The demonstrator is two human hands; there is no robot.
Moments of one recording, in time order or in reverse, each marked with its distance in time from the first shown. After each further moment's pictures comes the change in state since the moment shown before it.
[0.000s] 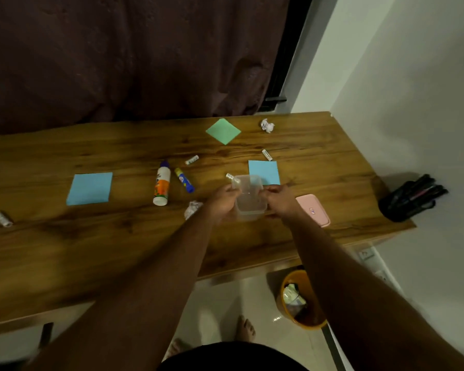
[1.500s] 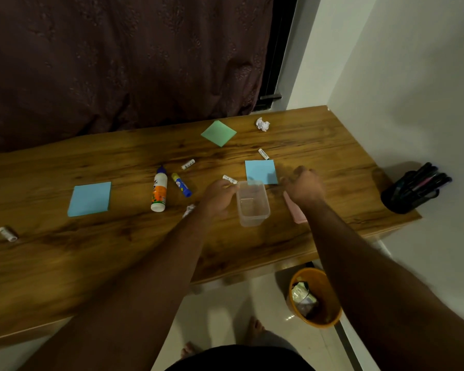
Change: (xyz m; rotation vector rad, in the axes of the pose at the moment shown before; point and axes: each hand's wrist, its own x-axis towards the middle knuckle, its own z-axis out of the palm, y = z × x) left_hand -0.008 0.016 0.000 0.172 0.125 0.071; right_hand 0.038 0.009 -0.057 -0.705 0.458 -0.136
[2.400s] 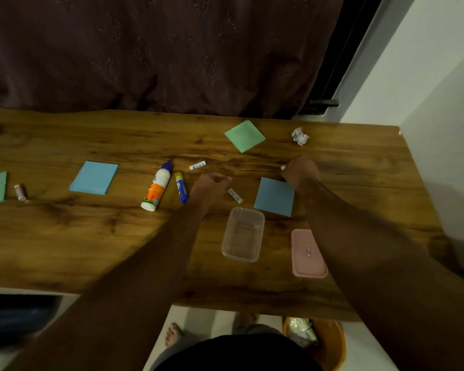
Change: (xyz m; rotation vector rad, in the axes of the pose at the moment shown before) left_hand 0.090 0.014 0.003 0.047 0.400 -0.054; right_hand 0.174 -0.061 0.053 -0.203 -0.319 -0.428
